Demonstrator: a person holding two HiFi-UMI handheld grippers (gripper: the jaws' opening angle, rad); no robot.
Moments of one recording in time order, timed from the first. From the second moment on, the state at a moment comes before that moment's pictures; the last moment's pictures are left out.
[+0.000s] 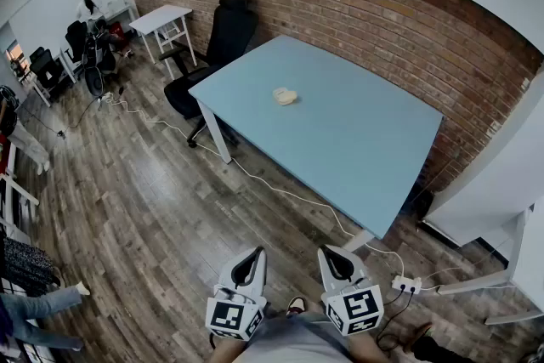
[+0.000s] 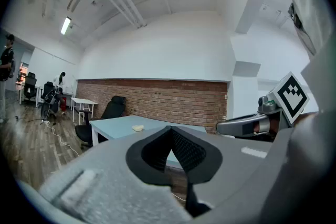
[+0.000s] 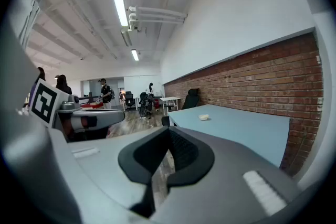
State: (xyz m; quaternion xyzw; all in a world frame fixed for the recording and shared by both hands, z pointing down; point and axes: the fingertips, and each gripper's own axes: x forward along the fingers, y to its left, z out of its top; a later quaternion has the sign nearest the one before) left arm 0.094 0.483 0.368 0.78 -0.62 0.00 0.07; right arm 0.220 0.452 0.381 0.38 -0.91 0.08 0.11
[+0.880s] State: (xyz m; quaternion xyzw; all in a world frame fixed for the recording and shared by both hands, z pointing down) left arm 0.084 0.469 0.376 0.77 -0.63 0.01 0.09; right arm 0.209 0.437 0.389 0.35 -0.92 0.10 0.10
